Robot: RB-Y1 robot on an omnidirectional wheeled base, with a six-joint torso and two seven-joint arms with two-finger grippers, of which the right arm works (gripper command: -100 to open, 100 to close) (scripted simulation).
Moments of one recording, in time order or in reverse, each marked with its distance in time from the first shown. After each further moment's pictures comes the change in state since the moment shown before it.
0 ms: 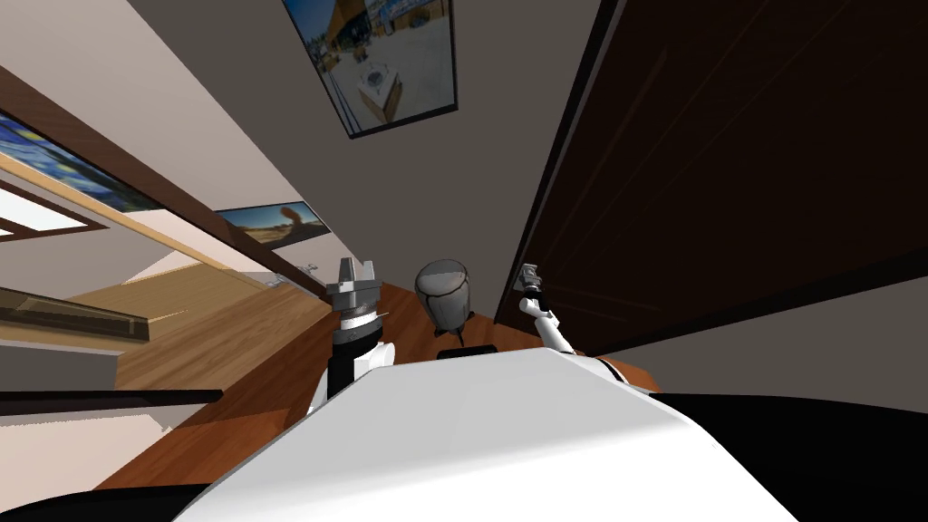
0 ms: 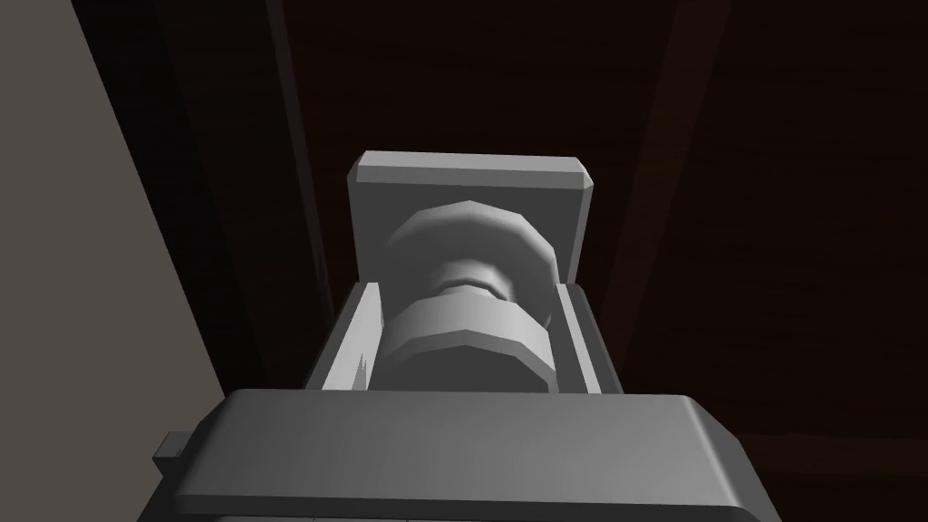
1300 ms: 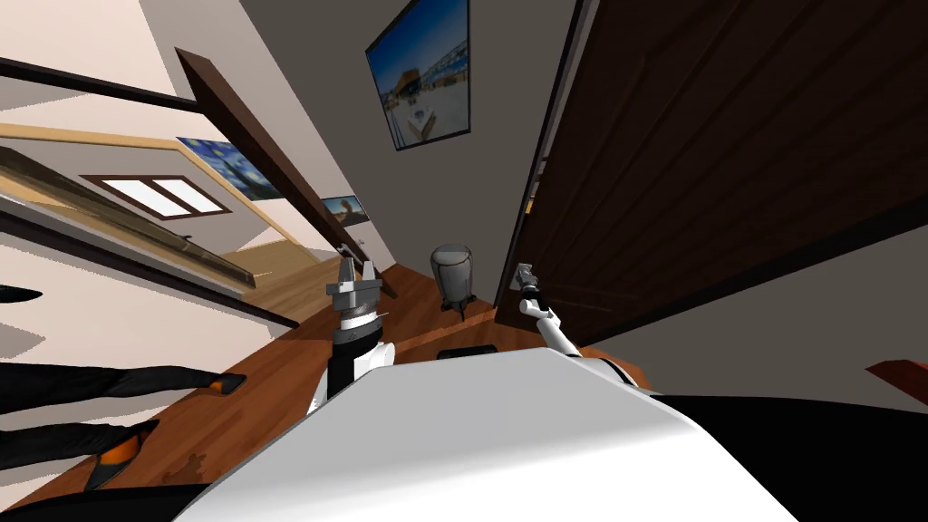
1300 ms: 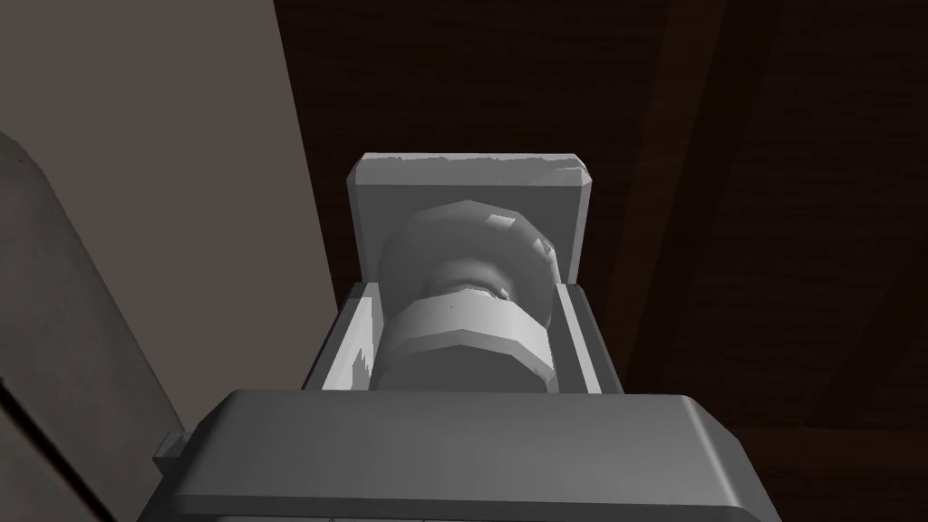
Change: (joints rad) arm 0.030 -0.052 0.117 -0.032 0.004 0.023 -0.118
